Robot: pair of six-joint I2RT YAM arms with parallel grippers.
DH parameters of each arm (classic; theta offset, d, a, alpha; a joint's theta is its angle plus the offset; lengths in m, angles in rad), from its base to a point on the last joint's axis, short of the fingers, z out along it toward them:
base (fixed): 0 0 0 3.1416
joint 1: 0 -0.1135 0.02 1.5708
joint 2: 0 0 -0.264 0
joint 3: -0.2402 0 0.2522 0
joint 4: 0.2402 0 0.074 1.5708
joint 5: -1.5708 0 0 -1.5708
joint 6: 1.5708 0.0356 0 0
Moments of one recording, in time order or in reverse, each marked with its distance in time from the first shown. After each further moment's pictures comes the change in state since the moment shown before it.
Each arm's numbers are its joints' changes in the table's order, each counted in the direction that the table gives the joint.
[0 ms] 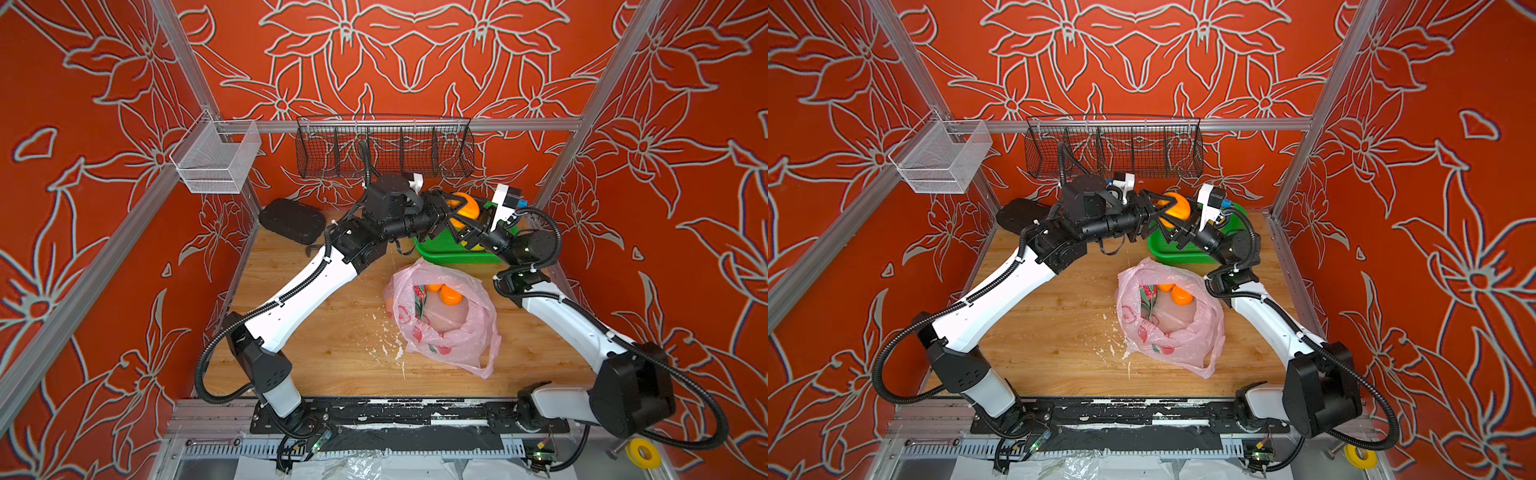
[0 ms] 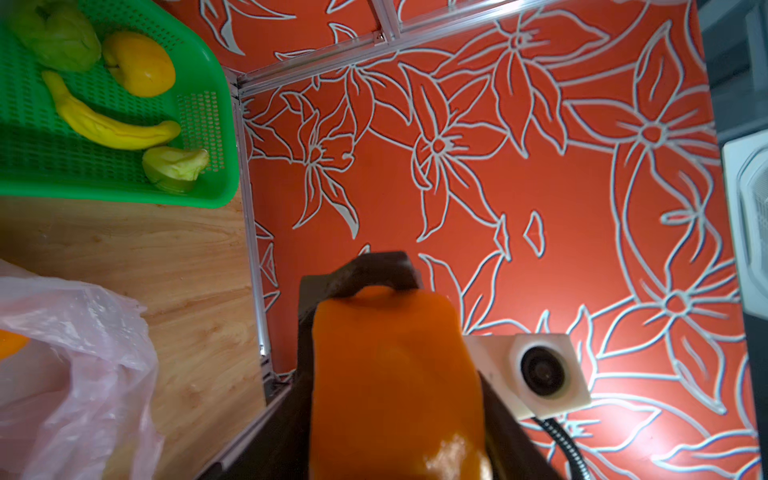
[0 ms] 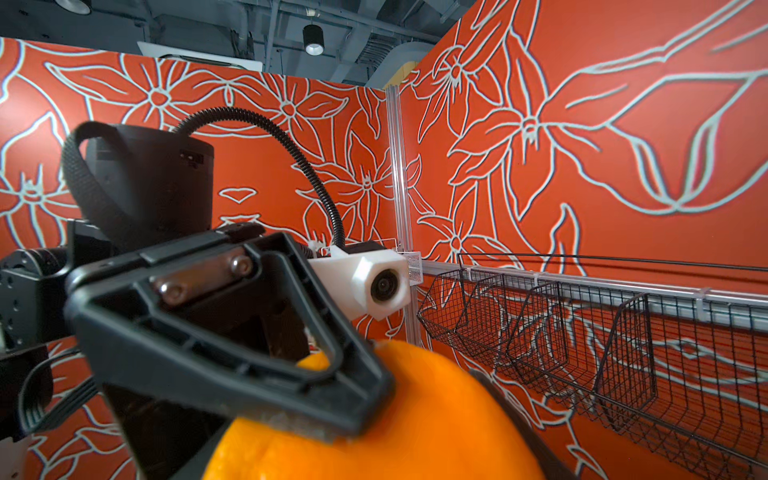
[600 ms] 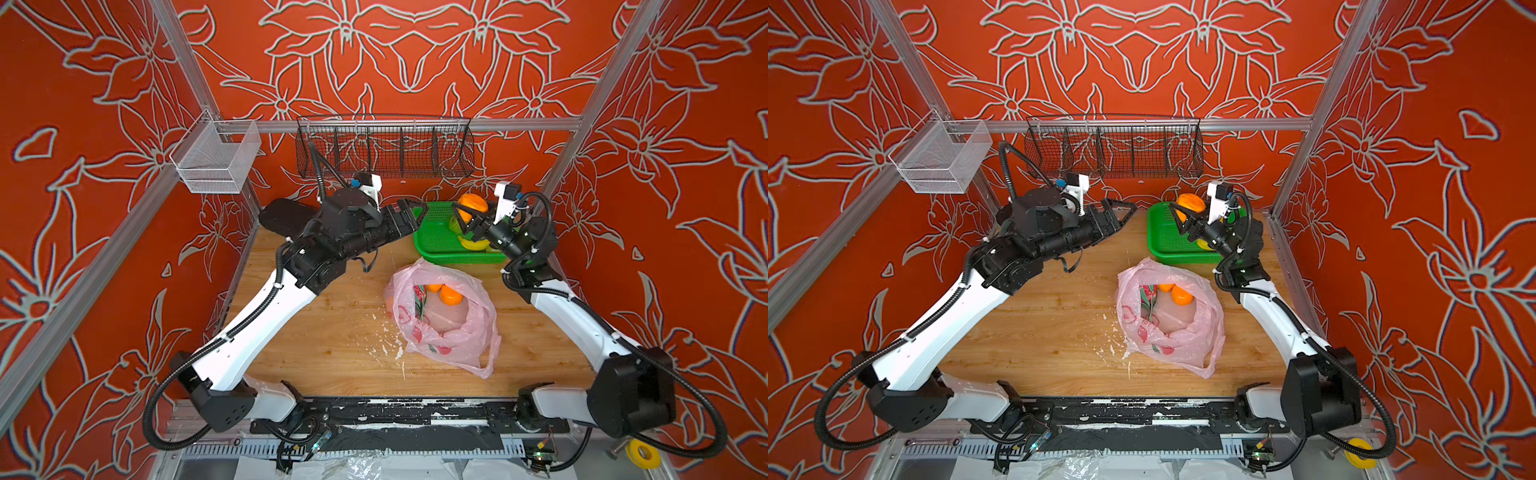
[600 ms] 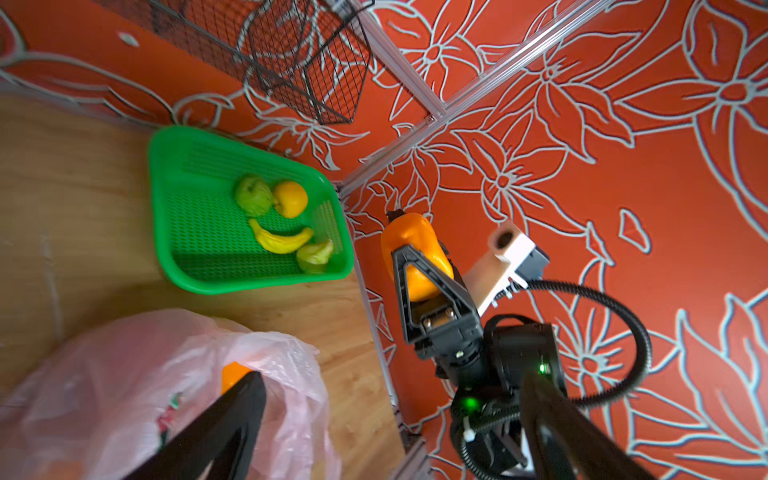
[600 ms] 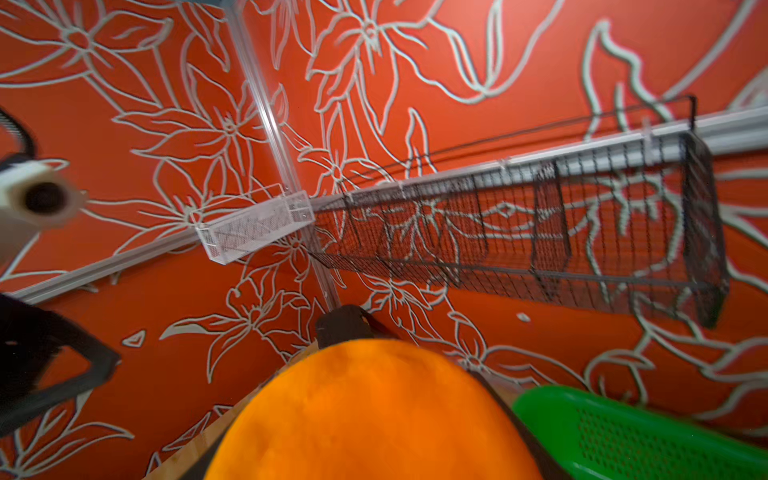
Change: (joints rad) left arm -0.083 -0.309 0.248 0.137 0.206 0.443; right arm 0.140 0.027 -0.027 0.423 -0.149 -0.048
